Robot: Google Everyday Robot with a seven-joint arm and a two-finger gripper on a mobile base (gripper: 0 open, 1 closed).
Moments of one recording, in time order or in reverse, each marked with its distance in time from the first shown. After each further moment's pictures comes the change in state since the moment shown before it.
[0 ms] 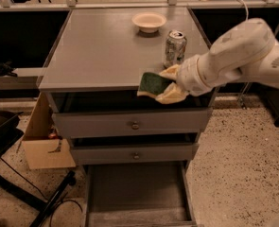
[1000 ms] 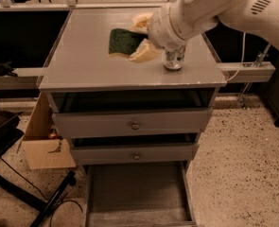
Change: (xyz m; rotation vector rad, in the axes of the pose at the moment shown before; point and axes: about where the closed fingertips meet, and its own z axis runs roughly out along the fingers) arm -0.128 -0.064 -0.017 0.077 -0.065 -0.302
